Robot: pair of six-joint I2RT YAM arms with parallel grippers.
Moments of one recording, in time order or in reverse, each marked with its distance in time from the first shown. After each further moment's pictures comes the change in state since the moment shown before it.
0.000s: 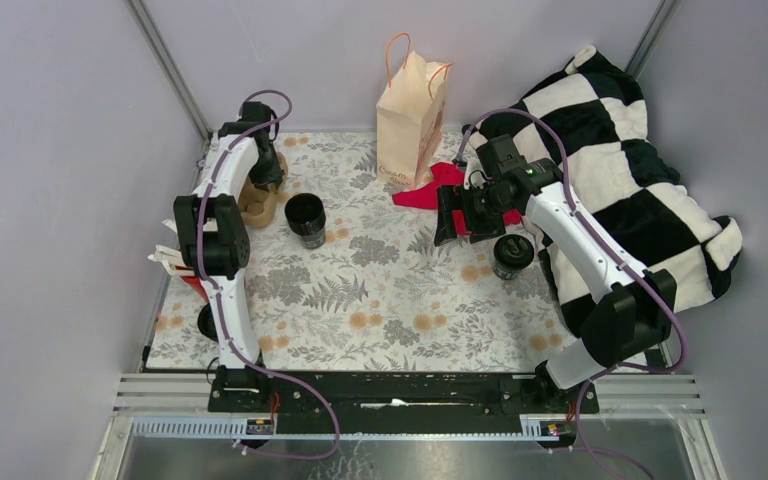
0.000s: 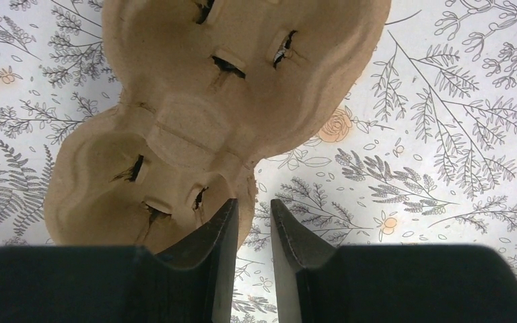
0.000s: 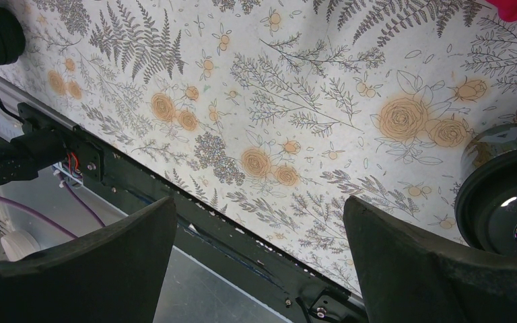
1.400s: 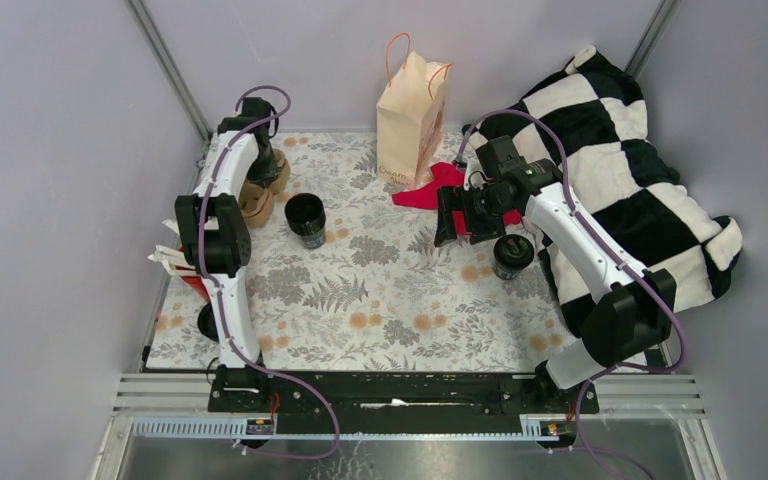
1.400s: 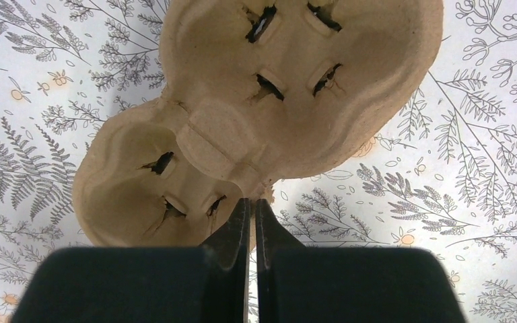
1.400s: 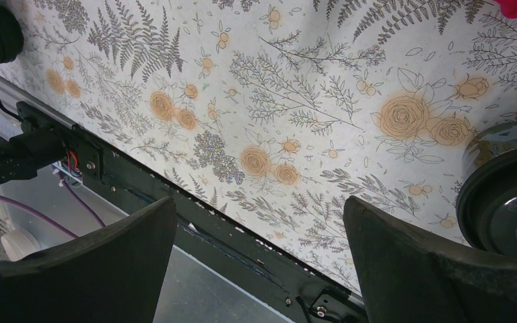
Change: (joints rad) left arm 0.000 0.027 0.065 -0.044 -0.091 -0.001; right arm 0.000 0.000 -0.006 0.001 -0.001 0.000
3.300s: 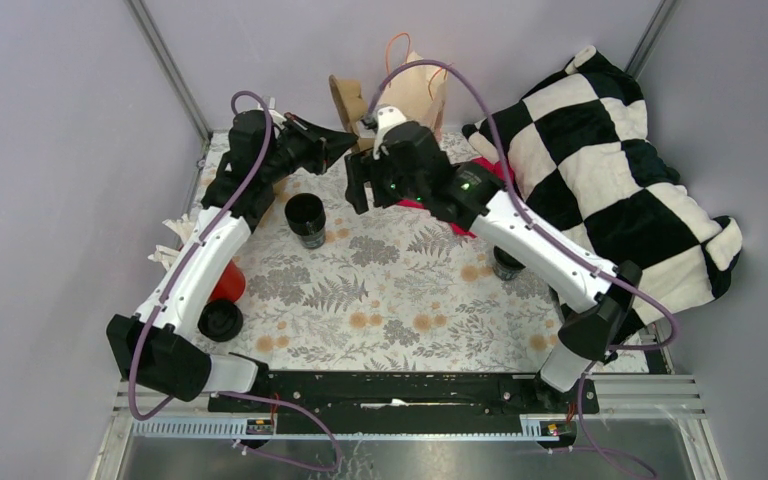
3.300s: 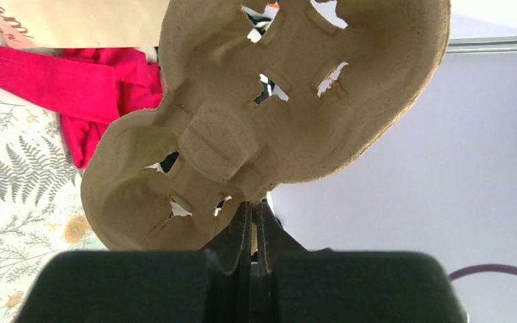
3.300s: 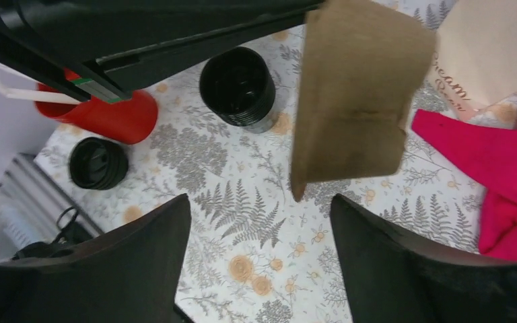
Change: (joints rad) left arm -0.296 -0.848 -0.656 0.751 0.582 -1.026; right arm 0.452 0.126 0.392 0.359 0.423 0.100
